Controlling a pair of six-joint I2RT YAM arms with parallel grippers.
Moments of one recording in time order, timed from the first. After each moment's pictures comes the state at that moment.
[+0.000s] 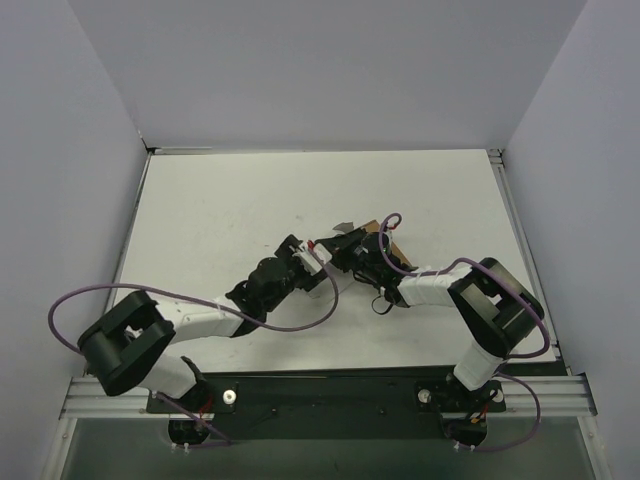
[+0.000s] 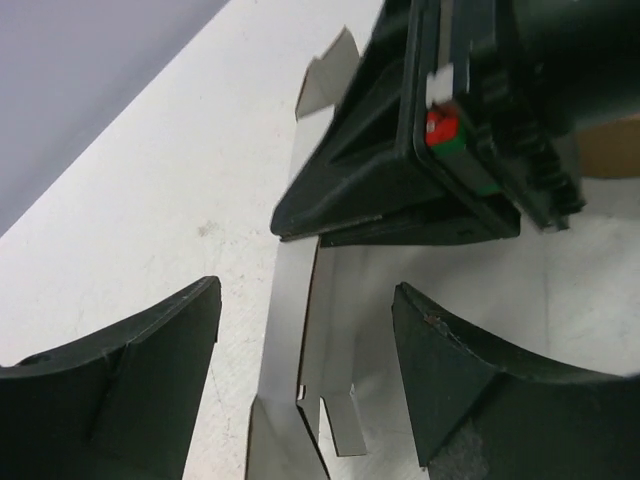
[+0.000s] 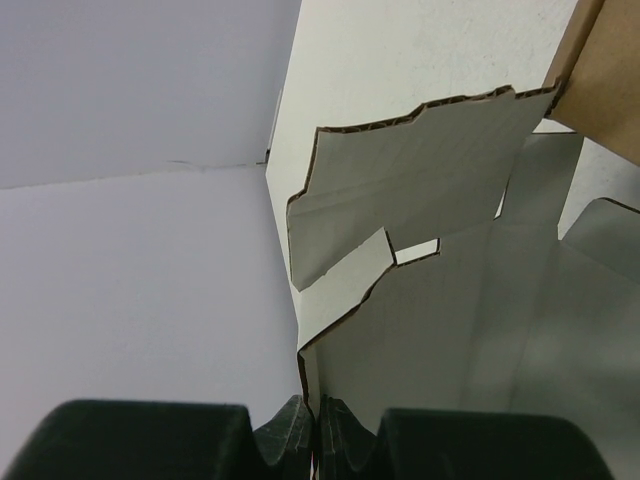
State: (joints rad) left arm -0.86 1.47 0.52 0.76 -0.25 0.36; right arm 0.67 1.67 0.64 0.71 0.01 1.52
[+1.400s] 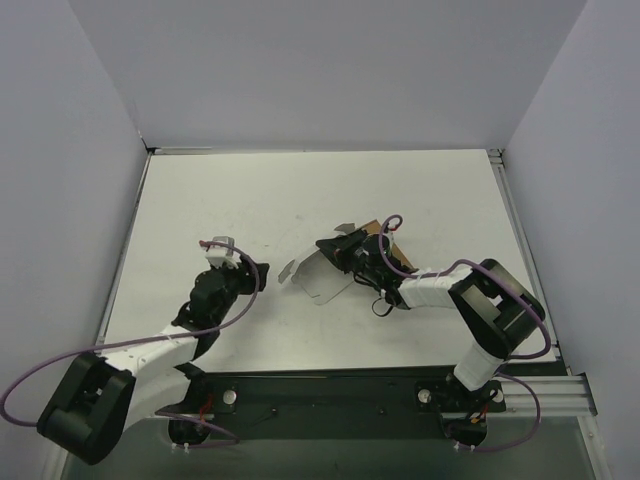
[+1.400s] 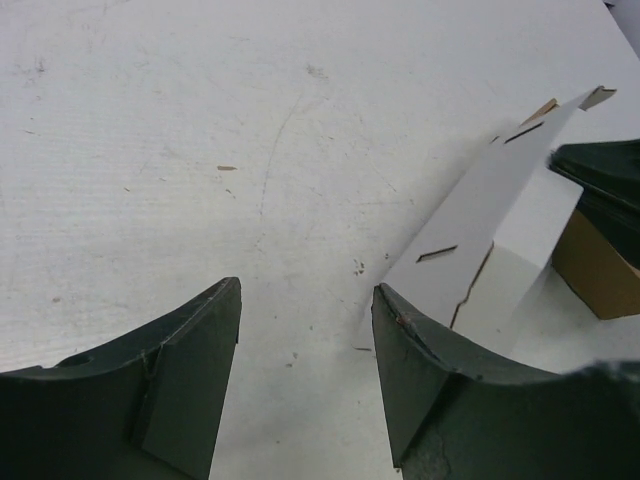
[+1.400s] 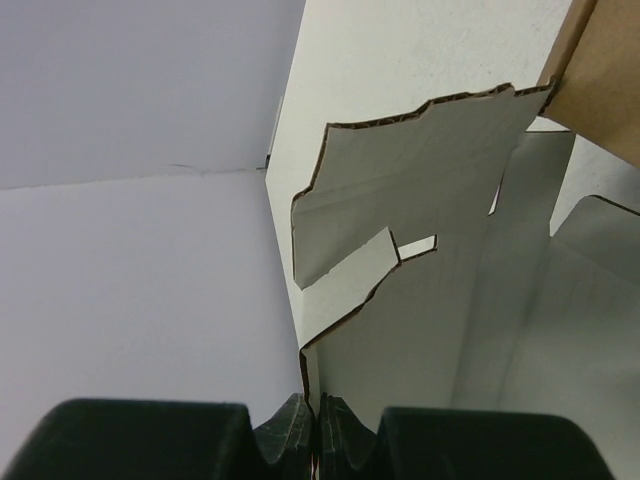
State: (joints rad) left arm -0.48 1.00 0.16 0.63 -0.14 -0.46; right arm 0.67 1.66 0.62 0.72 0.04 1.51
